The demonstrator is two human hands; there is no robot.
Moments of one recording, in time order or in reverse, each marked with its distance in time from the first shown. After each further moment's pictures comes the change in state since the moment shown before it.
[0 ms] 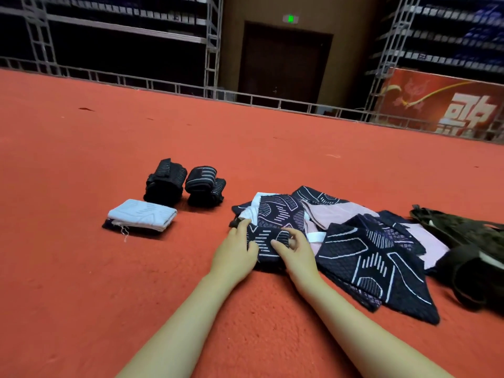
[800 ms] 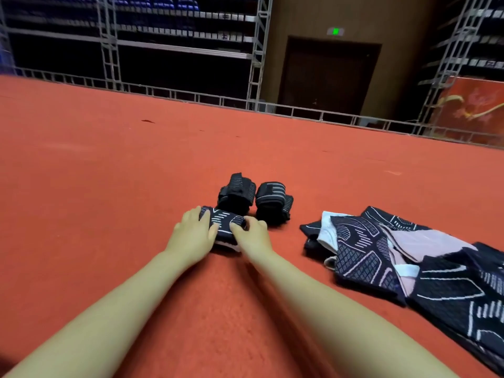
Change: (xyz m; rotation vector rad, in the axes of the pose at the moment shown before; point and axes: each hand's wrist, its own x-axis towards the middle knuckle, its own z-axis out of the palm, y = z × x) left_hand 0.030 -0.165 -0.173 0.566 0.124 -0.122; right_hand 0.040 -0.049 0.245 -0.424 -0.229 -0.042
